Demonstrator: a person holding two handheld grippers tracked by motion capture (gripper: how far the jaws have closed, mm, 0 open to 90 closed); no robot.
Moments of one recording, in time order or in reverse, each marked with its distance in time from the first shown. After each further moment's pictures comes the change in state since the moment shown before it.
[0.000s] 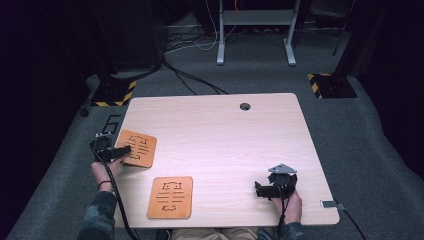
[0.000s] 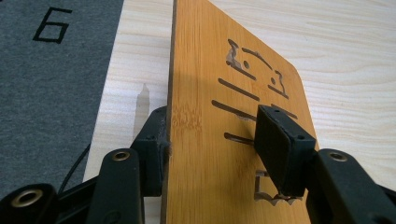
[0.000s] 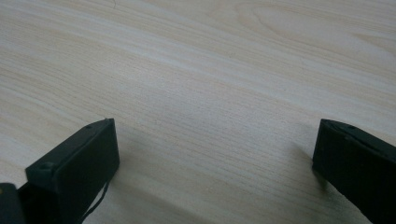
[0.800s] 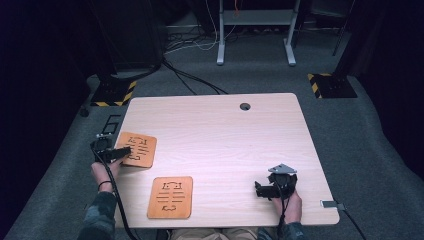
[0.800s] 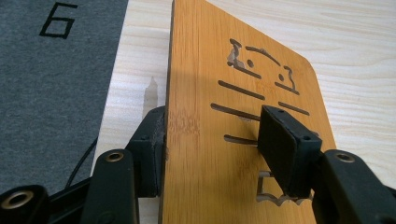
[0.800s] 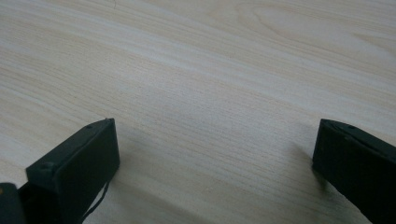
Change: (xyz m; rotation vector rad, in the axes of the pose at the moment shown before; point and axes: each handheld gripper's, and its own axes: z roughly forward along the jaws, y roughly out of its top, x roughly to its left) left arm 0.004 -0.002 0.005 0.019 0.021 0.002; right arm 0.000 0.000 0.000 0.000 0.000 -0.001
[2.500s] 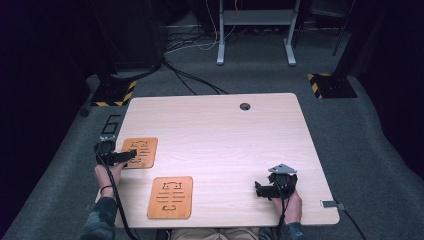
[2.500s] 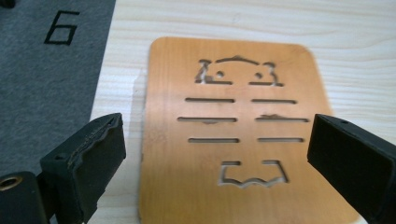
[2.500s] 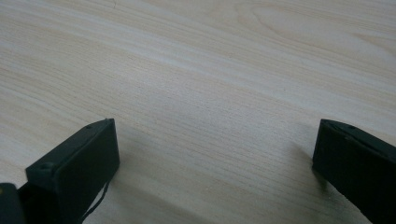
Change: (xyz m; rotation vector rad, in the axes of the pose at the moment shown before) left arm -0.012 -0.010 -0.005 -0.014 0.006 0.065; right arm 0.000 0.000 0.000 0.000 -0.001 0.002
